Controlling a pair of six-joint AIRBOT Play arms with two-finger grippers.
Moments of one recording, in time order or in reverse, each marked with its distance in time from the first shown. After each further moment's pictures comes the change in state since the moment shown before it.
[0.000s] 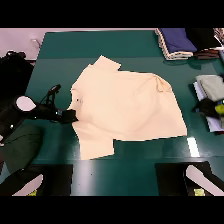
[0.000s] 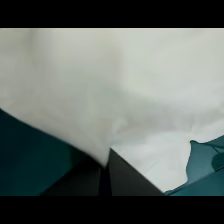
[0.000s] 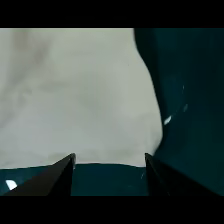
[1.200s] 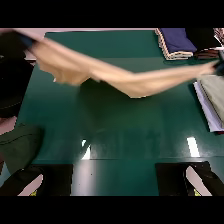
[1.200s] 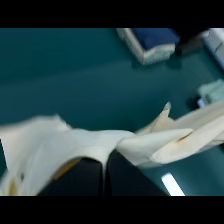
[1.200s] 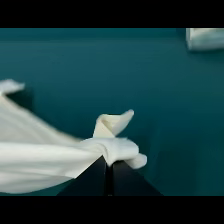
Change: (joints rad) left arm 0.000 0.151 0.953 0.105 -0.063 -0.014; right arm 0.195 0.250 0.449 0.195 -0.247 -0.049
